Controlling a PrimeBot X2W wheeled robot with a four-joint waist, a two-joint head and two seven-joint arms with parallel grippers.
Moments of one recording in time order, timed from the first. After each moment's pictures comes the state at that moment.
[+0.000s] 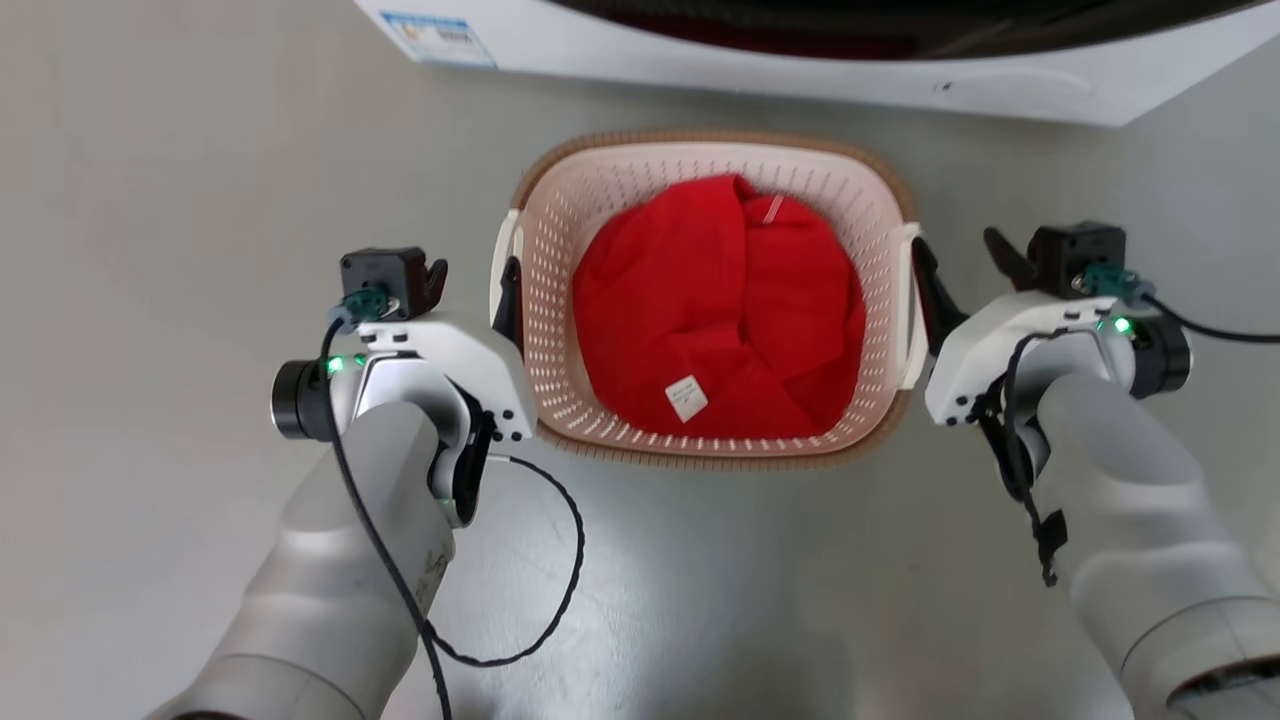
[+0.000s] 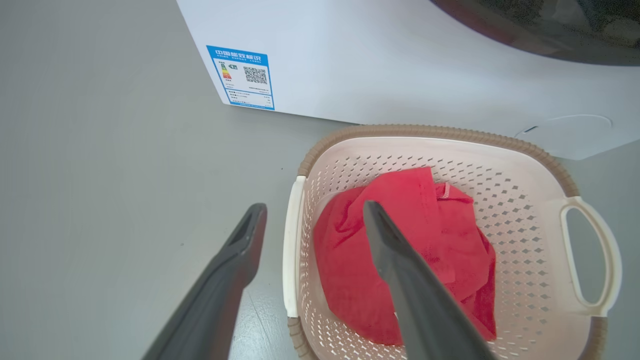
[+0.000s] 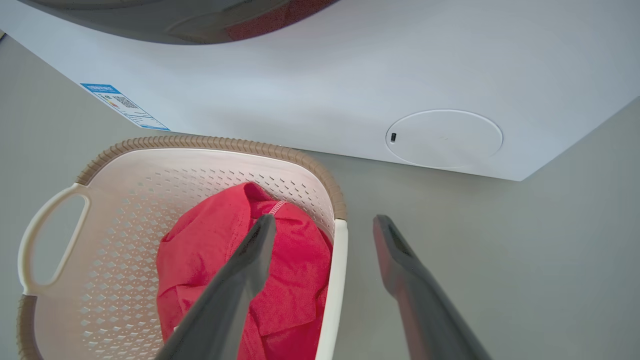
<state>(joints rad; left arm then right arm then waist) -0.87 0.03 -0.54 1.09 -0.66 0.07 -0.26 -0.93 -0.08 0.12 1.24 0.15 0.12 -0.25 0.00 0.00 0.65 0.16</state>
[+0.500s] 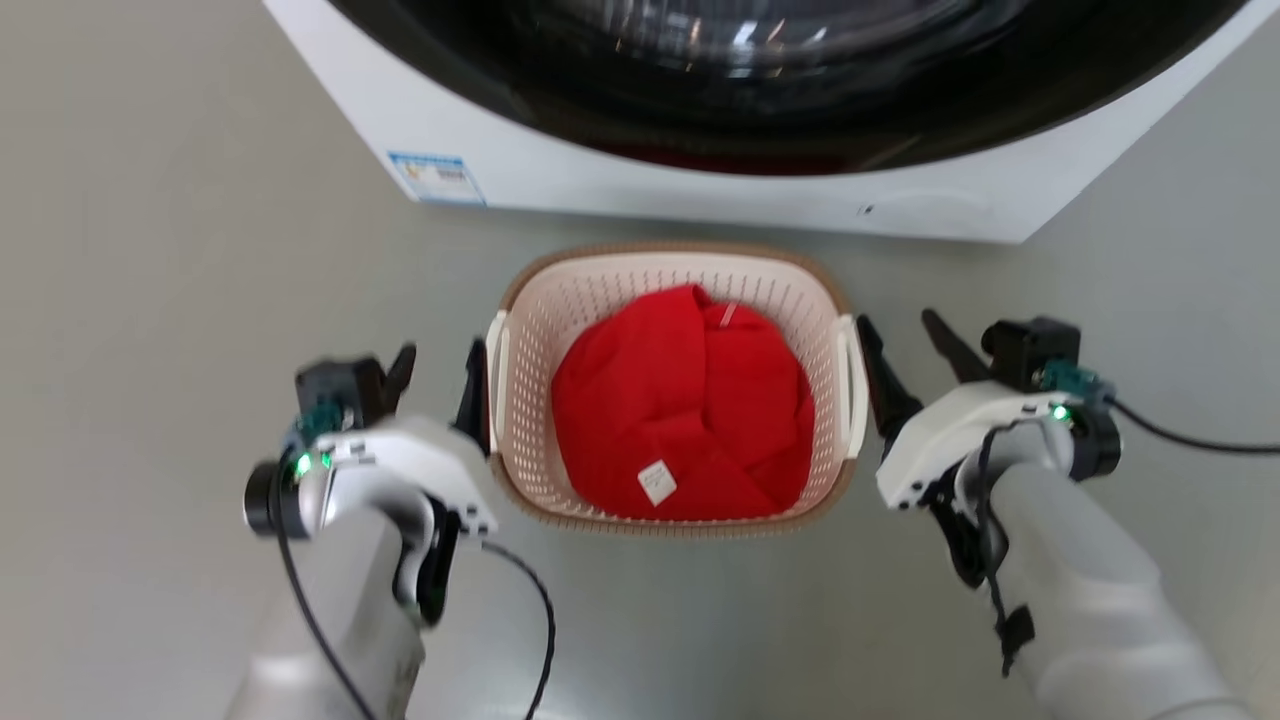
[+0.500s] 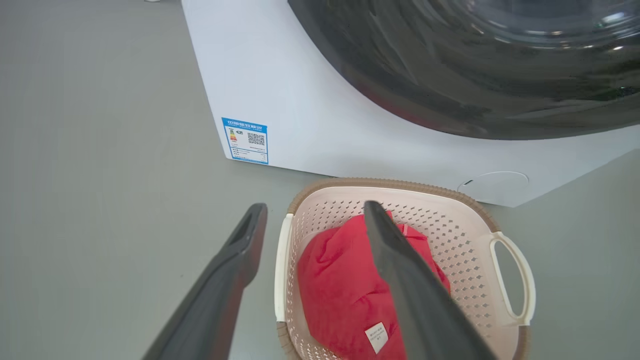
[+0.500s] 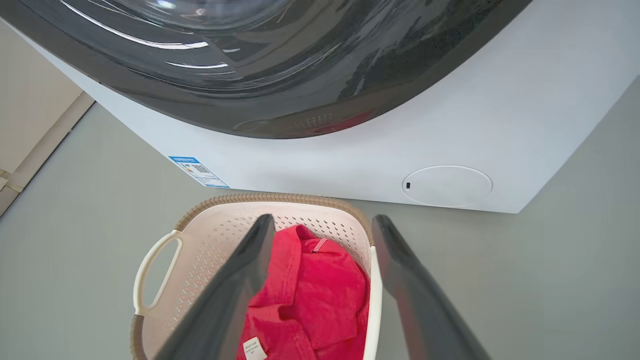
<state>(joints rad) -0.62 0.07 -0.31 0.85 -0.48 0.03 -0.26 -0.73 -0.07 0.28 1.03 0.39 0.12 -0.25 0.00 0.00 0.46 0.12</state>
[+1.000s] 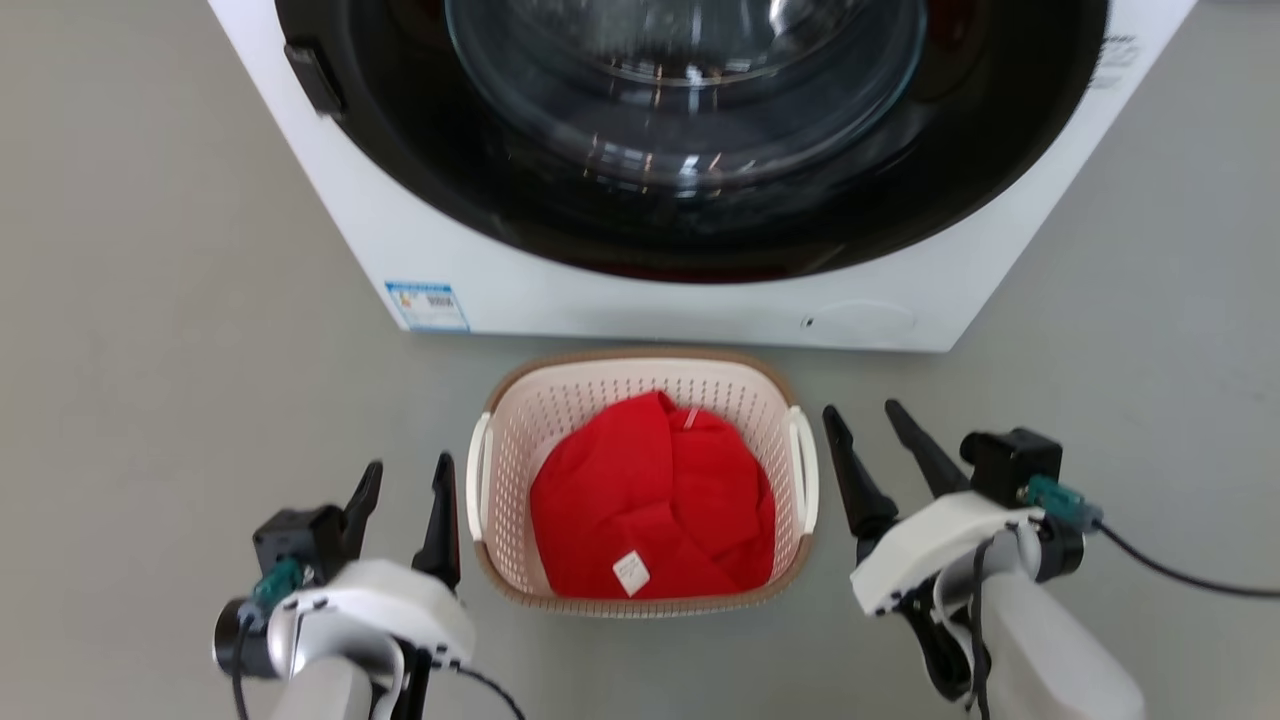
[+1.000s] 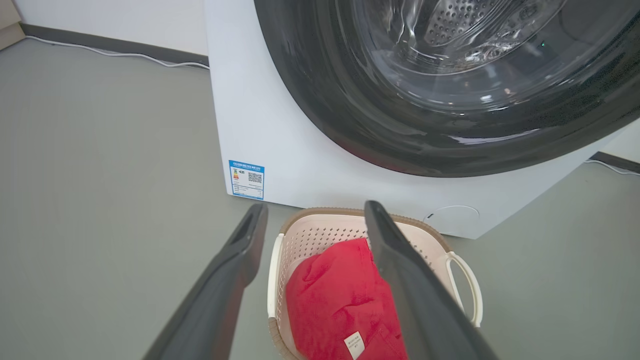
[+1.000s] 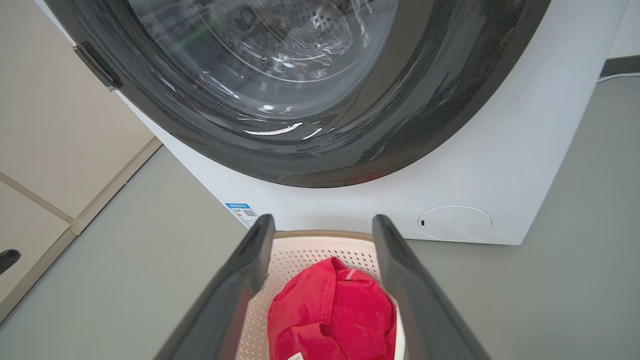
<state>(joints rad) -0.25 0.04 -0.08 0.53 -0.30 -0.02 -0.26 -0.45 -0.06 0.29 0.73 0.43 0.12 -0.25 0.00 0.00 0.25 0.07</state>
